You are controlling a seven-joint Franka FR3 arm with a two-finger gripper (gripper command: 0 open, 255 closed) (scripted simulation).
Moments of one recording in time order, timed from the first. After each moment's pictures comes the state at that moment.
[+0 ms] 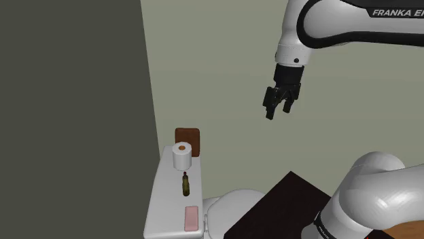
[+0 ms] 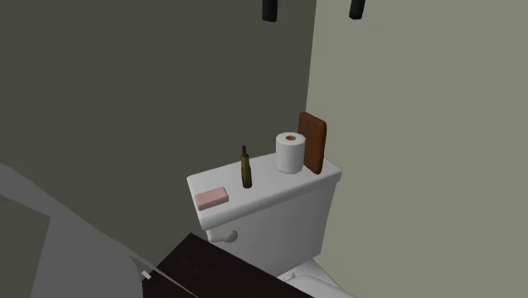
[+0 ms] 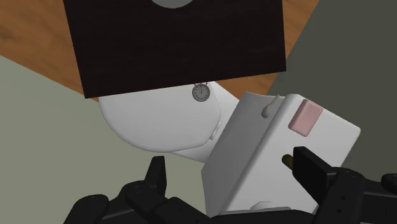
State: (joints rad) arm -0.01 -0.82 0.05 -2.41 0.05 1.54 0.10
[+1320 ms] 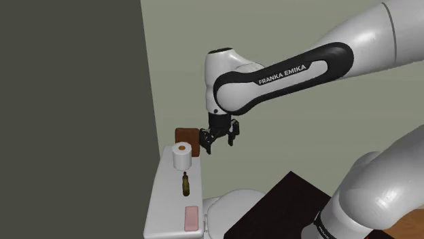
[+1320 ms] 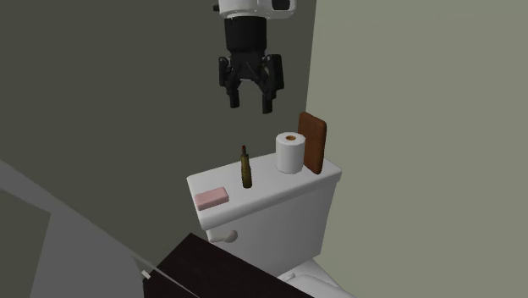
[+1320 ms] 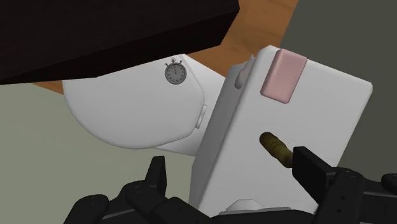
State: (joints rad) arm -0.01 -0.30 0.40 -2.38 0.09 2.02 0.55
